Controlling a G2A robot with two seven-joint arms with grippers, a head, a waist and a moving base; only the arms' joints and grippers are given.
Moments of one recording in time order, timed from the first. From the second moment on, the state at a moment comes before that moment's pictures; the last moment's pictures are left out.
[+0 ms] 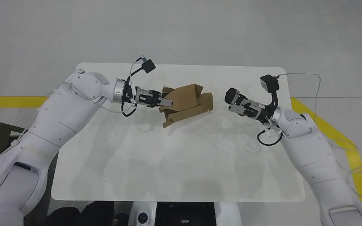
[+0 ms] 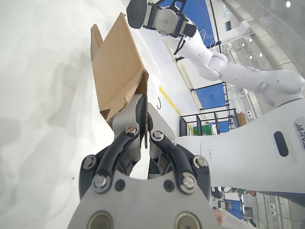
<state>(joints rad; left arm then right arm) 0.38 -0.93 -0.56 -1.15 -0.51 -0.64 -1.18 -0.88 -1.02 1.07 -1.21 0.31 -0.98 0.84</state>
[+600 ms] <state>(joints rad) 0.33 -0.91 -0.46 -1.23 -0.46 -0.67 -1.15 -0.84 -0.99 0.90 -1.31 0.38 -0.93 0.89</state>
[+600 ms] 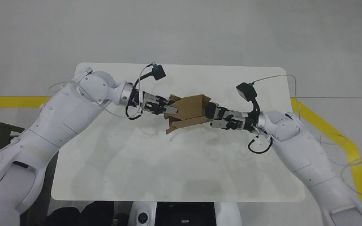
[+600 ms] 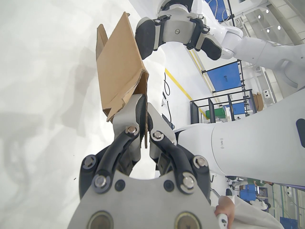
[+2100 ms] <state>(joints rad) 0.23 -0.89 -0.26 -1.26 -0.51 -0.72 -1.10 -0.63 -1.00 0.56 -1.16 0.43 -1.00 0.82</state>
